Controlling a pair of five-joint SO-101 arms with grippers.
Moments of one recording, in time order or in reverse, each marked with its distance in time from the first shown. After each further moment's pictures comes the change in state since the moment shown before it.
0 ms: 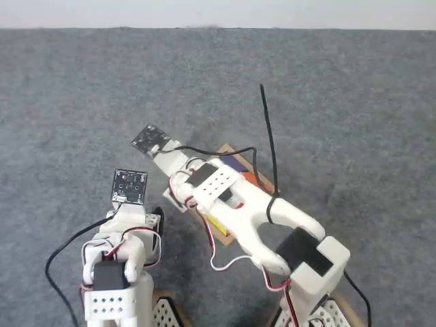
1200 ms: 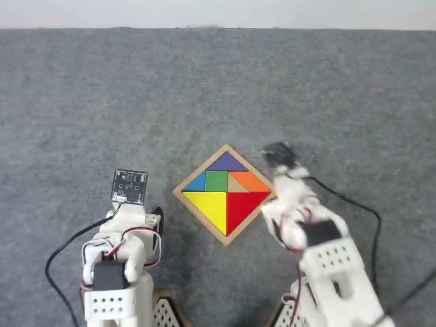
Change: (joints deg) left arm 0.0 0.0 0.0 0.0 0.0; right arm 30.1 -70.4 54.3 9.6 0.0
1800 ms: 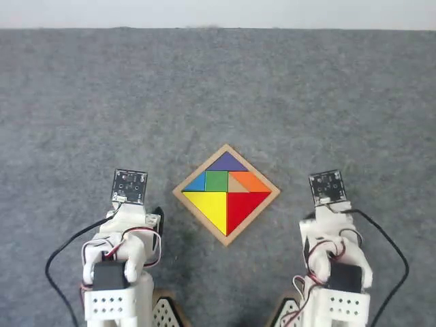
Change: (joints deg) left arm 0.0 0.0 0.0 0.0 0.0; right arm 23.3 -44.0 20.1 18.9 10.8
